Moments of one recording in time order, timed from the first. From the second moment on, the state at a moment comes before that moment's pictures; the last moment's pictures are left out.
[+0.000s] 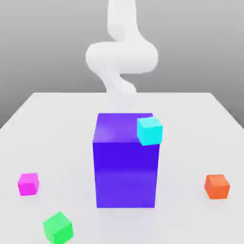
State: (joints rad) arm -0.06 -0.71 -0.01 -2.34 -0.01 2.35 0.88
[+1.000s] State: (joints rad) arm -0.61 0.35 -0.10 -2.62 0.19 2.96 1.36
